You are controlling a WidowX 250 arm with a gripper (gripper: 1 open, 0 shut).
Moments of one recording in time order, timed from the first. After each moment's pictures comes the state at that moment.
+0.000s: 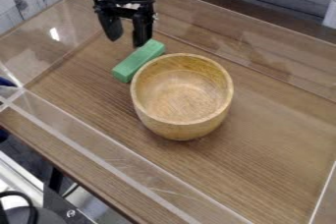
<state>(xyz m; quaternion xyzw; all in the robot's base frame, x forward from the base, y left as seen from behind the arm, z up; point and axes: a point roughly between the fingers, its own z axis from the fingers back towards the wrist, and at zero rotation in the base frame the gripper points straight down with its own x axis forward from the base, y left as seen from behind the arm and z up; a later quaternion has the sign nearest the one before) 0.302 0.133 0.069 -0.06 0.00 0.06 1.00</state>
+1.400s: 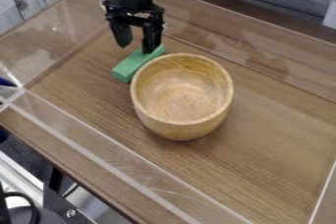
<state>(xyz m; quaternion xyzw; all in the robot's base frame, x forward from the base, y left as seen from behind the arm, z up) 0.320 0.125 0.051 -0.06 0.01 0.04 1.00</state>
